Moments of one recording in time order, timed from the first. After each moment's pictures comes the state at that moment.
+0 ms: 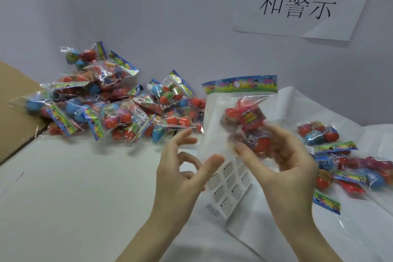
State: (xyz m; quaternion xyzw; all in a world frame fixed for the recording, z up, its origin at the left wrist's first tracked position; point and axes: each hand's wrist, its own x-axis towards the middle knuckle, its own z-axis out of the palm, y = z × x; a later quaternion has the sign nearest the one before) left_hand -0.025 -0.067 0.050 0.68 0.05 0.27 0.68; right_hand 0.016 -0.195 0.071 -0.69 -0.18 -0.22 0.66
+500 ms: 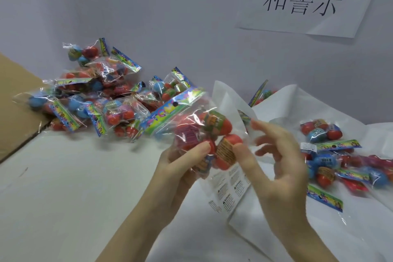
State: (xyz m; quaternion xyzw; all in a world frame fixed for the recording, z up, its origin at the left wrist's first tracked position) left_hand -0.027 -0.050 0.059 0.52 -0.02 0.10 0.85; right_hand 0.006 -0.189 0.069 -0.70 -0.25 -0.23 0.62
